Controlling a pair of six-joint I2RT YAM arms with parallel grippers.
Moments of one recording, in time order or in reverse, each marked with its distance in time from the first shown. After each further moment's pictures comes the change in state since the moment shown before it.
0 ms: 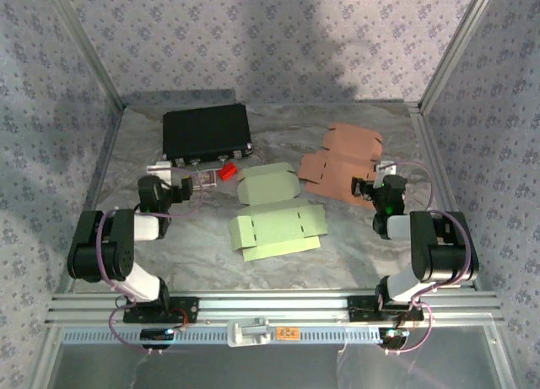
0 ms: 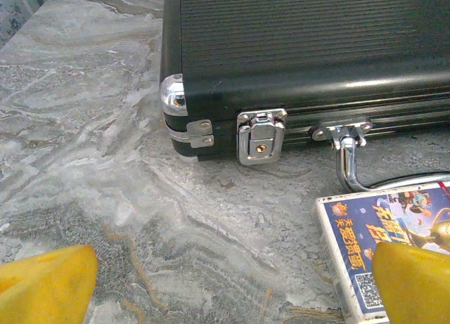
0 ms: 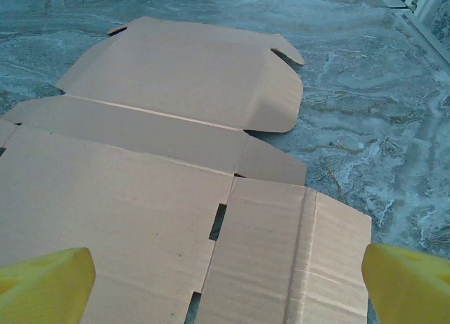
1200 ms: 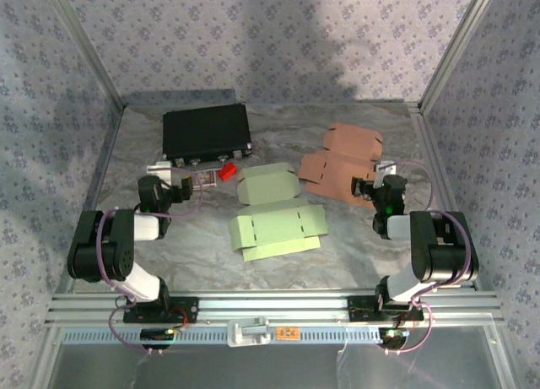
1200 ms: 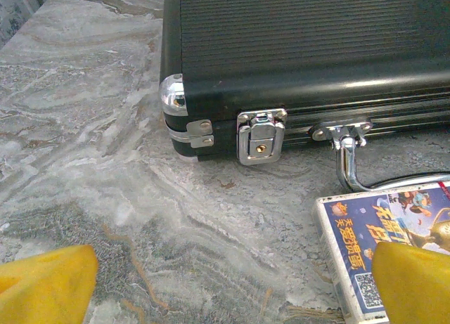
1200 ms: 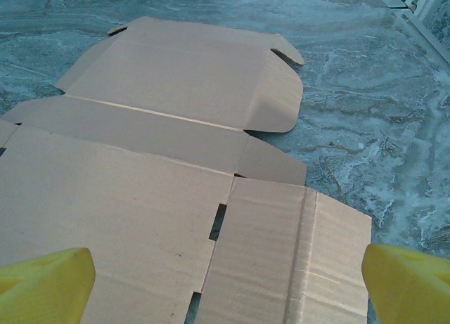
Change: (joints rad) left arm 0.000 0.000 0.000 0.000 0.000 0.000; right arm 0.000 0.000 0.000 0.000 0.001 0.000
